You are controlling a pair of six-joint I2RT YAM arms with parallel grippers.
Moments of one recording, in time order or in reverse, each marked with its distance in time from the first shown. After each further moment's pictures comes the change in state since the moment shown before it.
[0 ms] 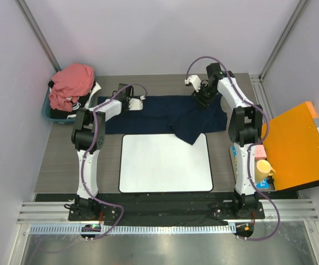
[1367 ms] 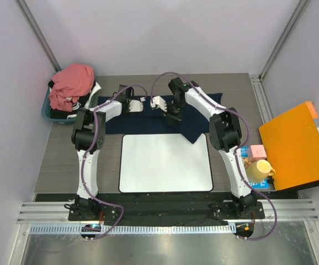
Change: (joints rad) left arm -0.003 0.000 -0.019 0.000 0.011 -0.013; right arm 0.323 0.035 -0.039 -0.073 -0.140 -0.162
